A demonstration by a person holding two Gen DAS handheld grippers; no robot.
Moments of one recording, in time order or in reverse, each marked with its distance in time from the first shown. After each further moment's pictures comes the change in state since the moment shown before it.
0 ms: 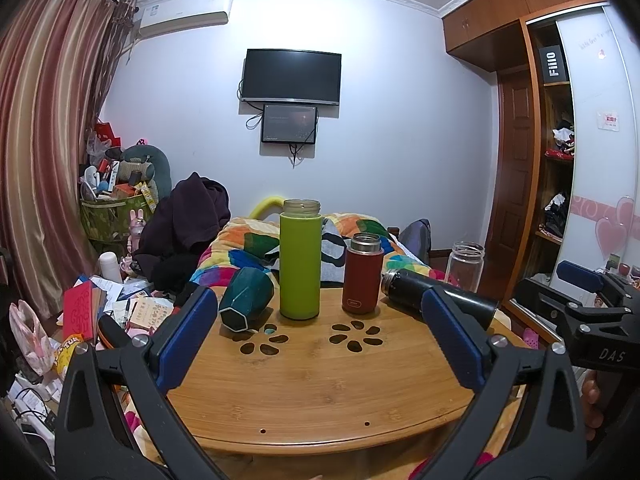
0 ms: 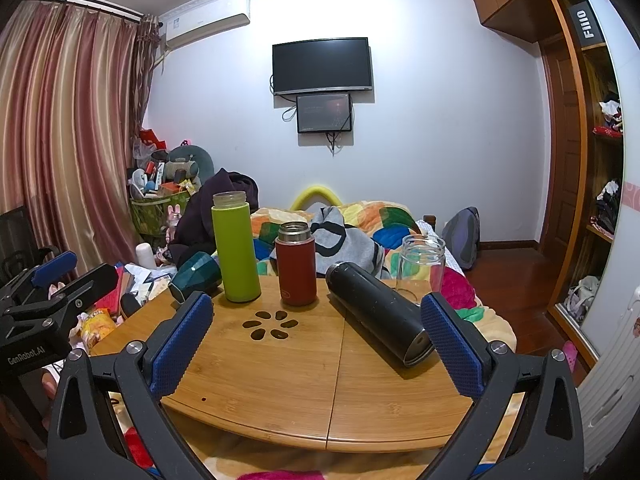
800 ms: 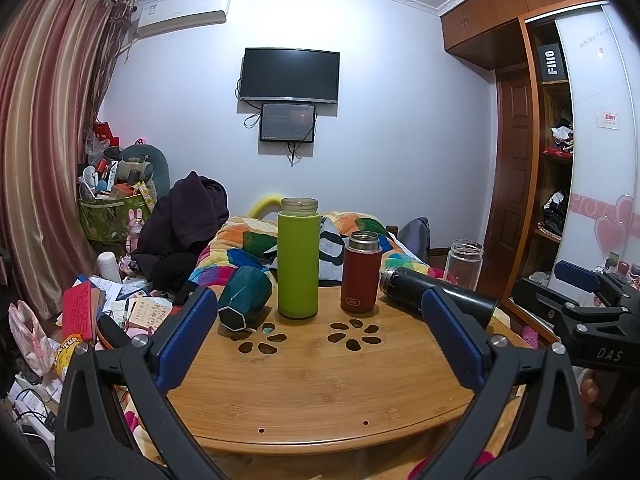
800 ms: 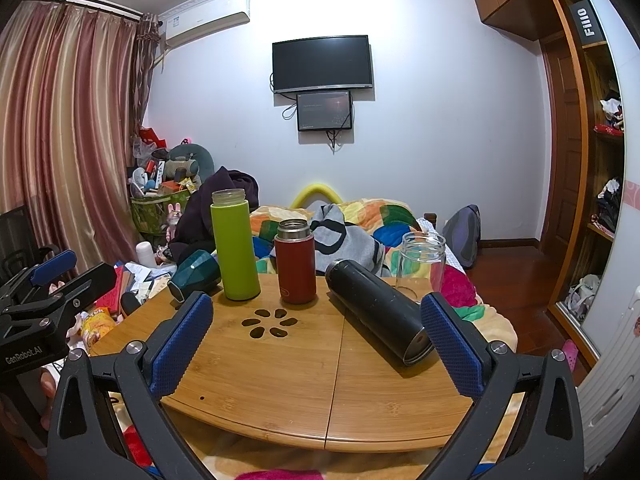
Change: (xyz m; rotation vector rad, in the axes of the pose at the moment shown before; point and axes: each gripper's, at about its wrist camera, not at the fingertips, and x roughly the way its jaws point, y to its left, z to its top) left arm 0.001 0.000 -0.001 -0.001 0.002 -0.002; right arm 0.002 0.000 -0.001 0.000 0.004 0.001
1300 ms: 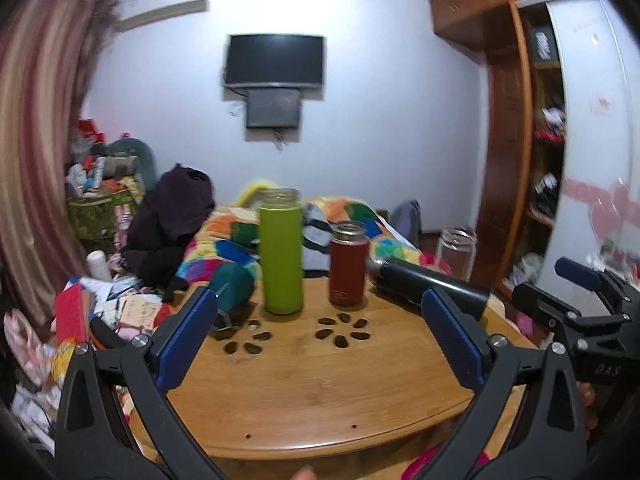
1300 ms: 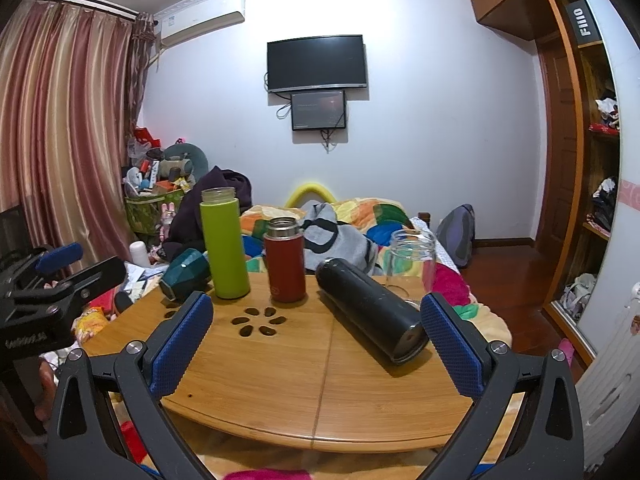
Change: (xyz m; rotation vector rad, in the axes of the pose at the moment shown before) left arm 0.025 -0.018 0.010 0.058 0.088 -0.060; right arm 0.006 -0.010 -0.008 0.000 0.002 -0.031
